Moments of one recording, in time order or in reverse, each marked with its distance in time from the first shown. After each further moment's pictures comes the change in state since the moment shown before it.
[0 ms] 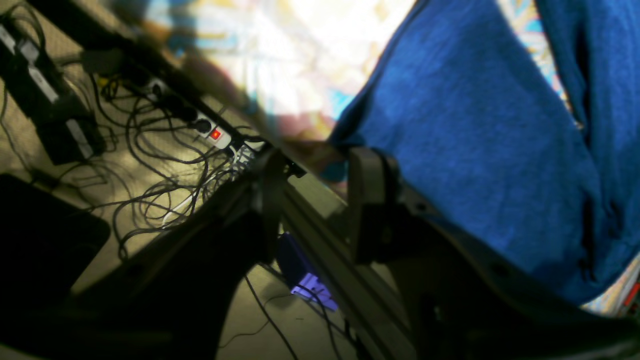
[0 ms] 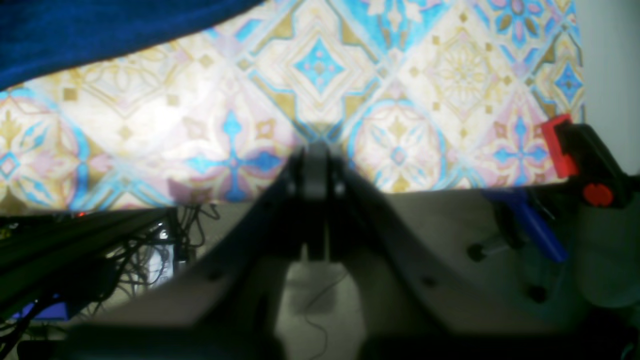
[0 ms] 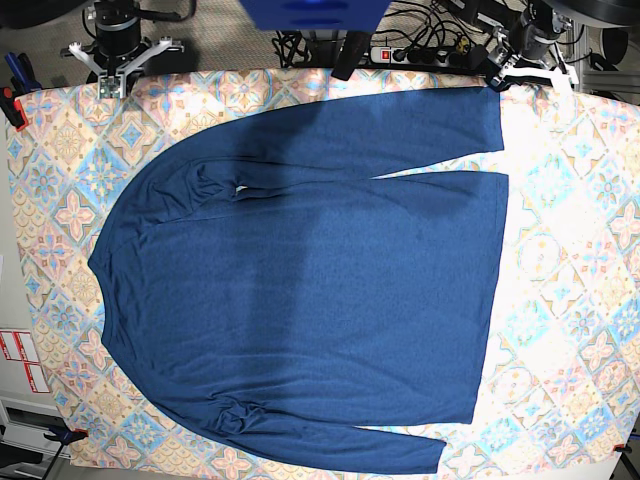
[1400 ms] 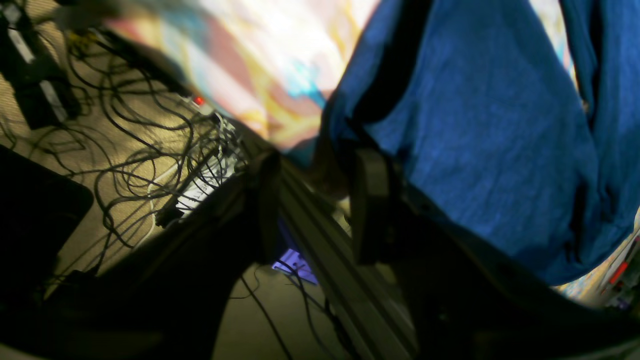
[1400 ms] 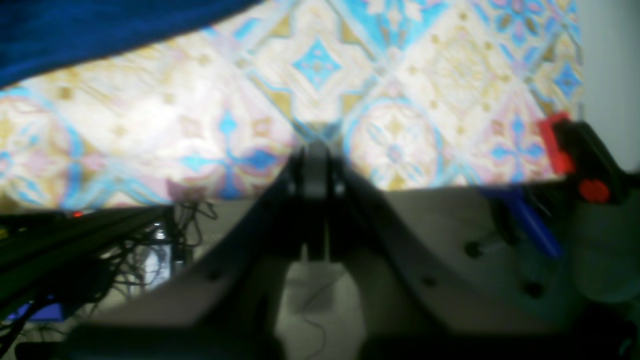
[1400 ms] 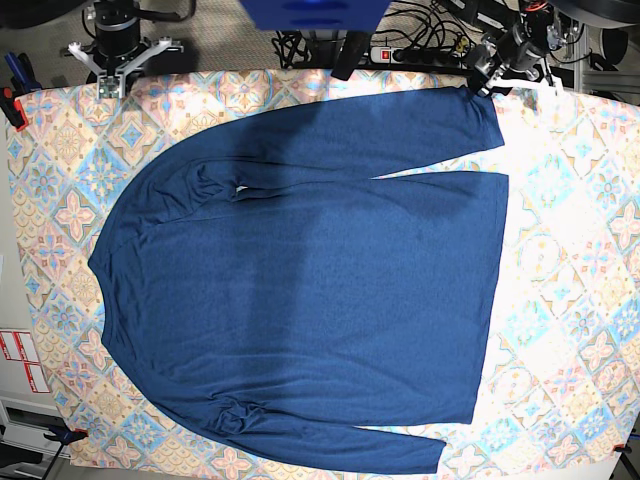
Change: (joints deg) left arm -5.5 2.8 -0.5 0.4 1.7 1.7 10.3; right arm -0.1 0.0 0.0 0.0 0.0 -0.2 0.0
